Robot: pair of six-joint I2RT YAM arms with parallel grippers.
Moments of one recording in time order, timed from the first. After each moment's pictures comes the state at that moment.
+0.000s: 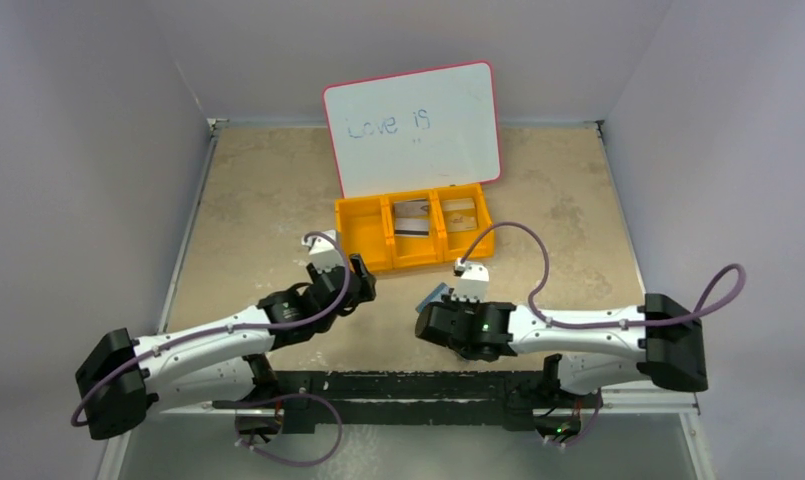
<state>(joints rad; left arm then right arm) -0.99 0.99 0.53 -0.23 -0.62 -0.93 1.33 1.29 0.76 -0.81 0.73 1.40</state>
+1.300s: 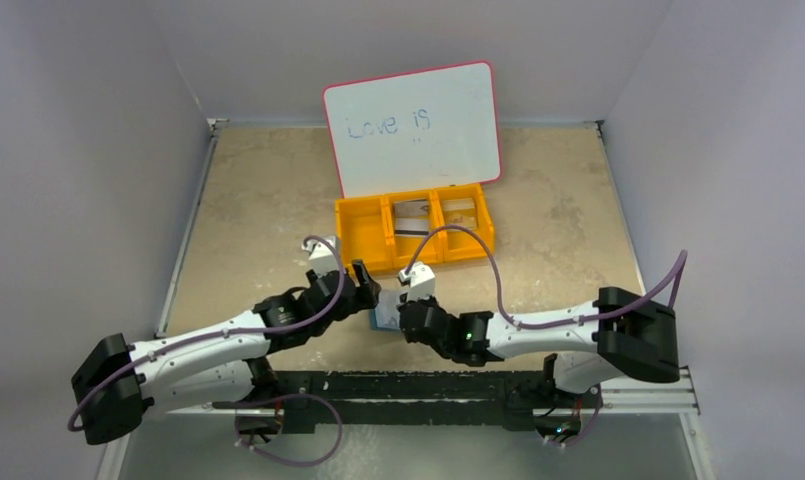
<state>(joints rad) -0.99 0.94 0.49 -0.24 -0.53 -0.96 1.33 1.41 0.64 0.02 0.58 0.68</state>
